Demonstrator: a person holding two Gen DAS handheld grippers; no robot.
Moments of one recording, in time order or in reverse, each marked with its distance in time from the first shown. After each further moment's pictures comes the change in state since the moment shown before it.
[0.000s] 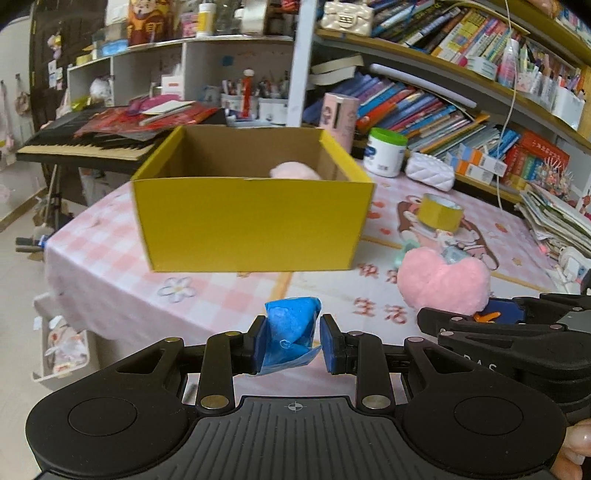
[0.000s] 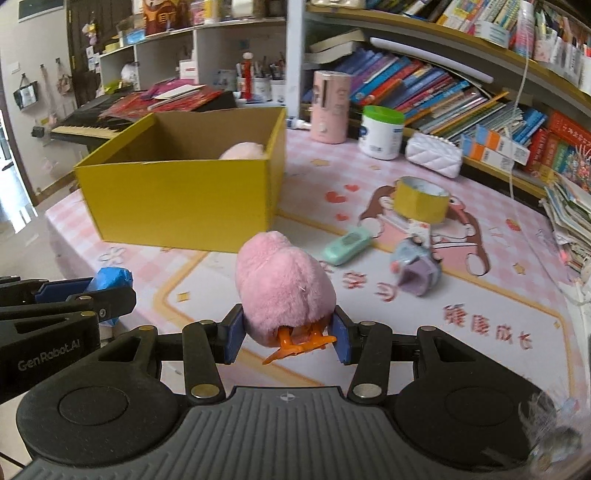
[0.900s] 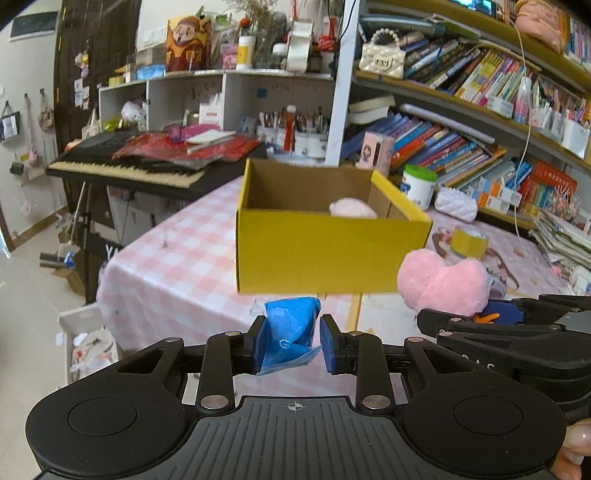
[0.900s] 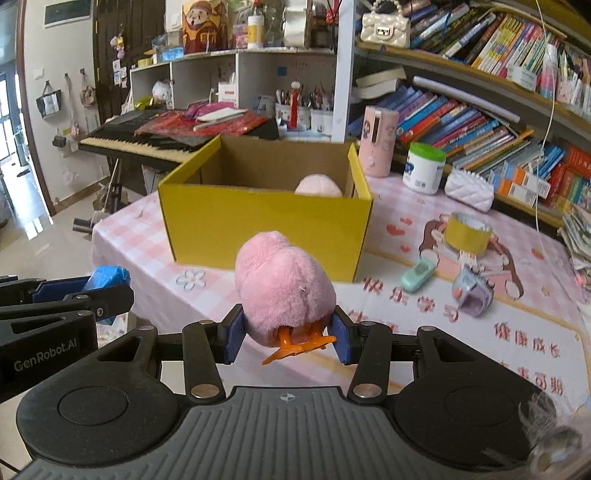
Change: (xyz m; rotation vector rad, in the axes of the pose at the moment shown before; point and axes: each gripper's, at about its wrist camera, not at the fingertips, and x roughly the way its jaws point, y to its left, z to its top) left arm -0.048 0.074 0.002 -0.007 -0.114 0.029; right arm -0.027 0.087 0.009 -0.031 -0.096 0.027
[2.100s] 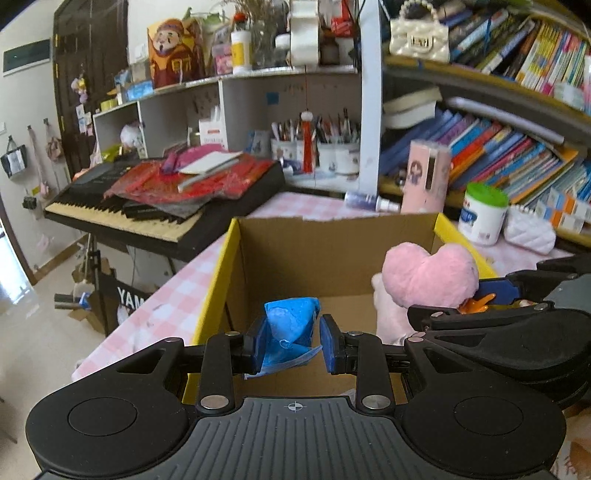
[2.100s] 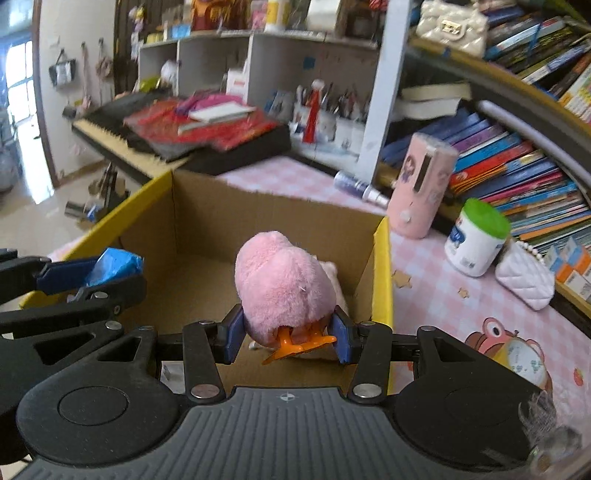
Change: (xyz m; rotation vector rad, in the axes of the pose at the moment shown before) left arm 0.168 -0.022 0.103 0.068 0.017 0.154; right arm 0.189 -0.036 0.135 -0.150 0.059 0.056
